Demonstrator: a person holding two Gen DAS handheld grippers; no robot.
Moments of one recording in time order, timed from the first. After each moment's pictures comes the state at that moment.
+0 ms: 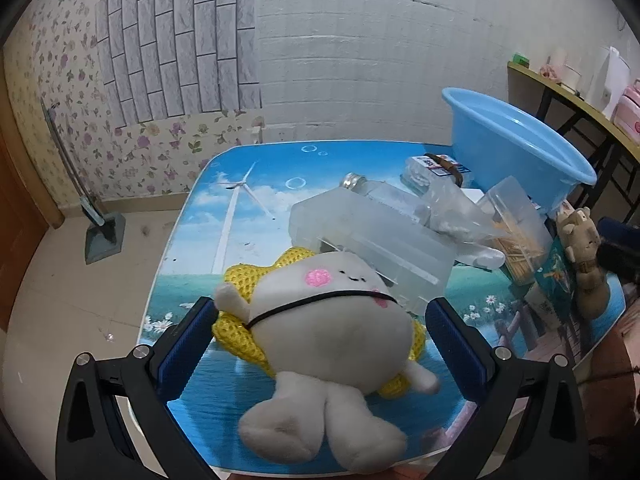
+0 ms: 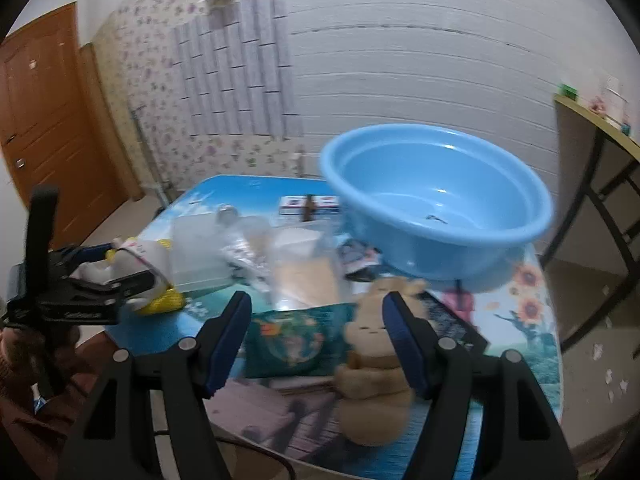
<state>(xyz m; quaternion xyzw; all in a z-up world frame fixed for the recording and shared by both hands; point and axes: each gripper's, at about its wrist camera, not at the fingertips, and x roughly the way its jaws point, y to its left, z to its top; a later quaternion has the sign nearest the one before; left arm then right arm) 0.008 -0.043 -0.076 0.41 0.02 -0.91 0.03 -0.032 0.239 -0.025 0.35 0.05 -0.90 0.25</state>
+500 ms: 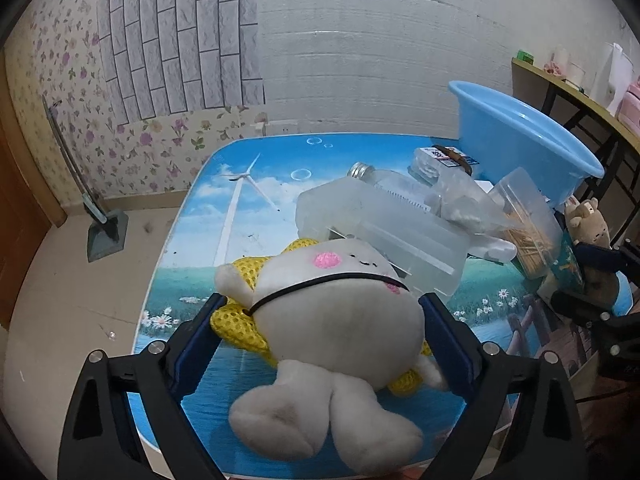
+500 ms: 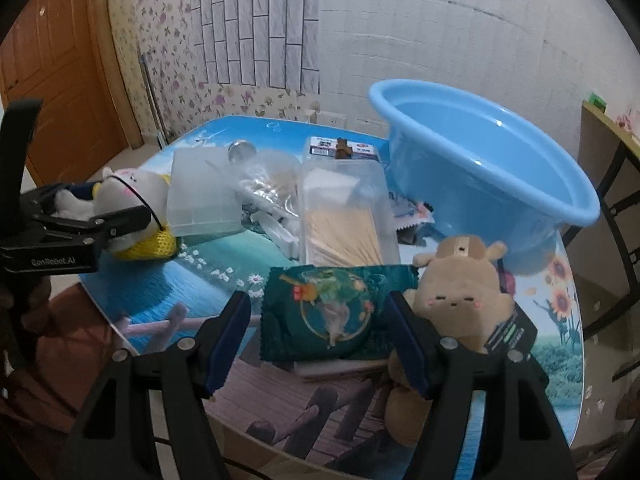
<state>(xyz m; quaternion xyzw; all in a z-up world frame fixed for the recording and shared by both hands) 0.005 -0.047 -0.086 0.41 0.03 -0.91 0.04 -0.032 0.198 -0.068 0.39 0.13 -0.88 0.25</state>
